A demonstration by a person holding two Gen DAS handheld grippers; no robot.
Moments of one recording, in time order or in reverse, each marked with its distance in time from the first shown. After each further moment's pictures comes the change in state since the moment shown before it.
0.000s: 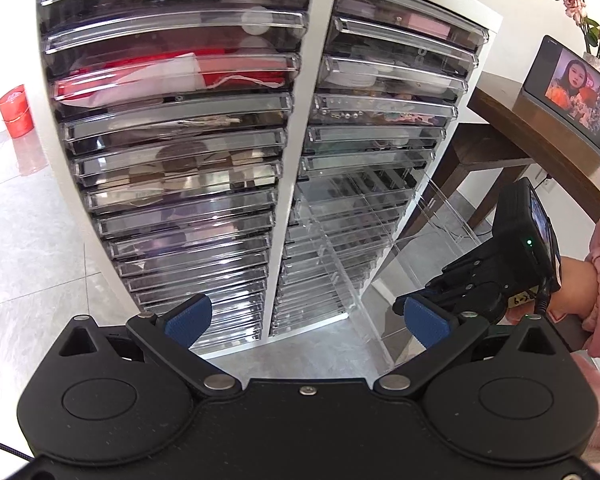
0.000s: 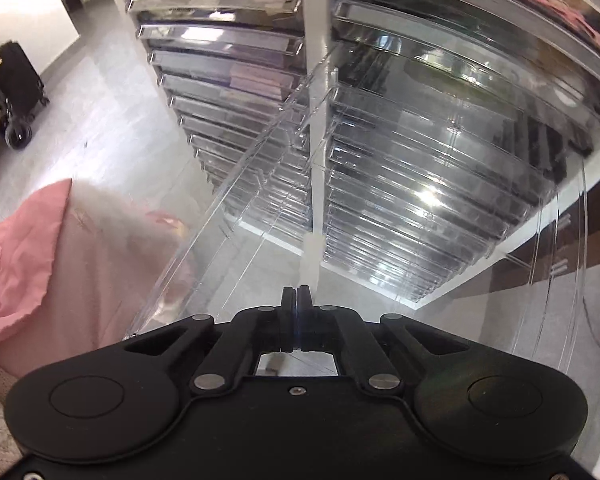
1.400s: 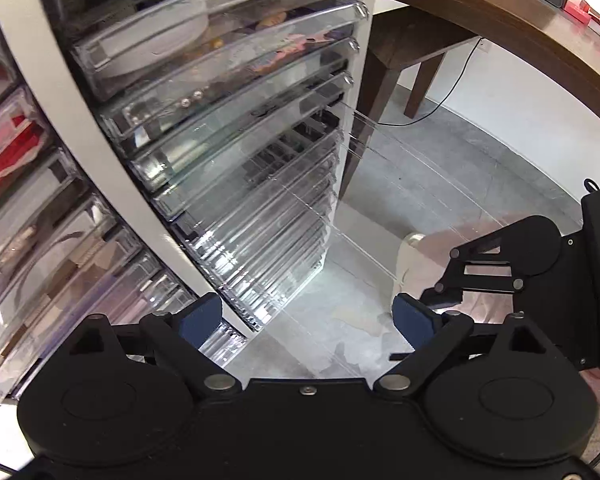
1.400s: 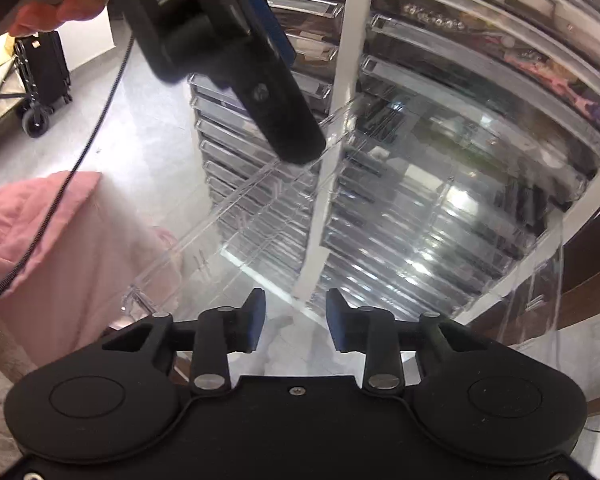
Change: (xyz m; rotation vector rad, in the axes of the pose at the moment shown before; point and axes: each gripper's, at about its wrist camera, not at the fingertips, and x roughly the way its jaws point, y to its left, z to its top) left arm 0.137 -0.059 0.076 0.436 0.260 -0.129; right arm -0.021 0.018 -0.037 -0.188 -0.173 -0.035
